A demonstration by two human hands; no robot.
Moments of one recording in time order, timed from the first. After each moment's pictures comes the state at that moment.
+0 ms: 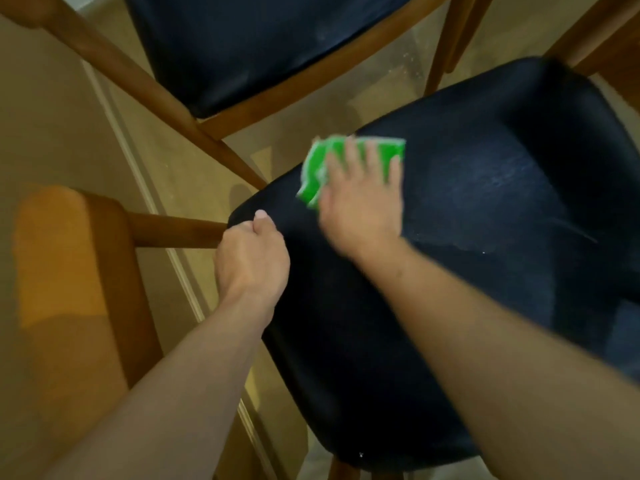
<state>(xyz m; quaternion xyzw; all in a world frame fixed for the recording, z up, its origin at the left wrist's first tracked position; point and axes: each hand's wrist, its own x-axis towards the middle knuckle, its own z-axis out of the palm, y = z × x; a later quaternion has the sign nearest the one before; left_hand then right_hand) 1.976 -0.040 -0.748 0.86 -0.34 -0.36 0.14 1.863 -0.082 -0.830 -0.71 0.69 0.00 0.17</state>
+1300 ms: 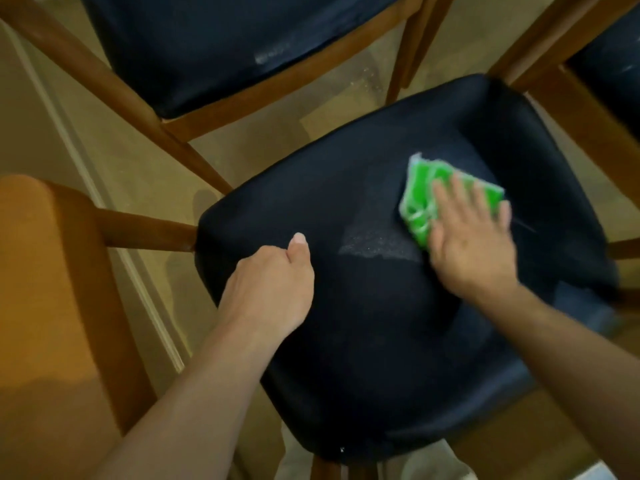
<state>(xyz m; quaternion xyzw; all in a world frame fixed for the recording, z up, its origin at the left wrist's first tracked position) 1.954 -0.017 -0.750 0.77 -0.52 -0.35 -0.08 1.707 -0.001 -0.829 -0.65 0.74 0.06 0.15</state>
